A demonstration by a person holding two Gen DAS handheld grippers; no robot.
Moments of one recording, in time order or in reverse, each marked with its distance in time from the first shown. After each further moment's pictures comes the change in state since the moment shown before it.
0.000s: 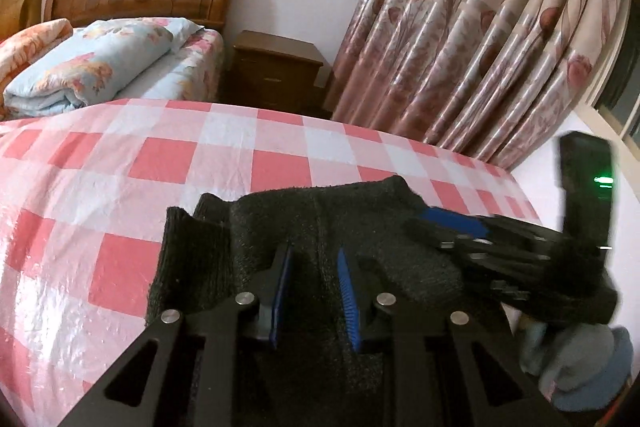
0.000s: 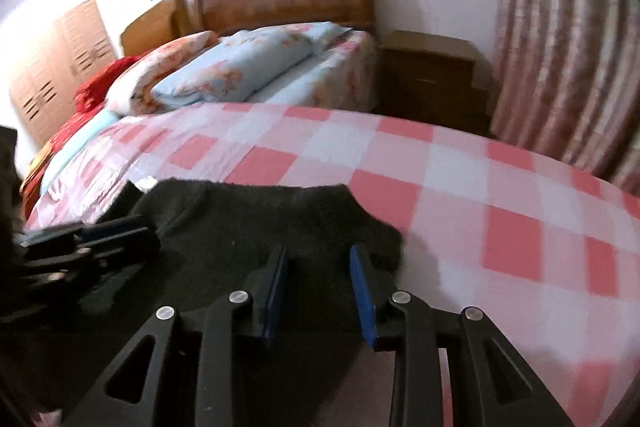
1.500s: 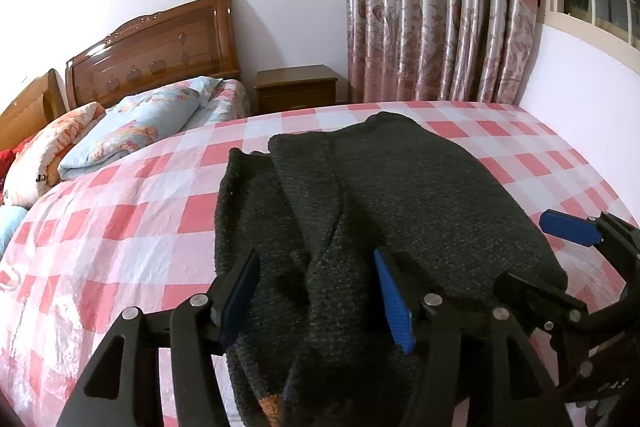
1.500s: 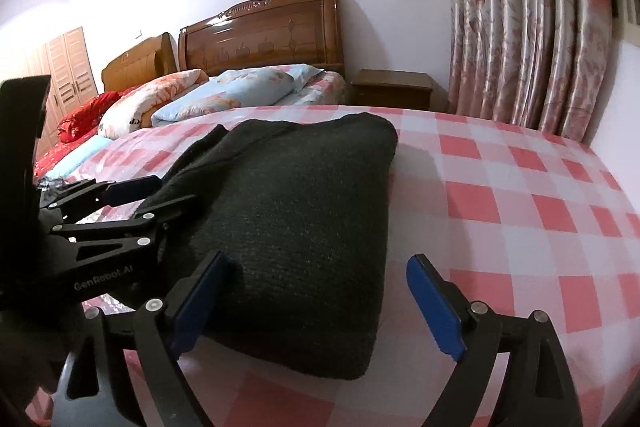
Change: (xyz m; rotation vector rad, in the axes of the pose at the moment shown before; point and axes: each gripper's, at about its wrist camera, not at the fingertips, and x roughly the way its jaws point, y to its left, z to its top) left arm -0.080 -0.041 -0.098 0.275 -0.110 0.250; right arm -0.106 0.082 -0.137 0.044 -0.178 -0.109
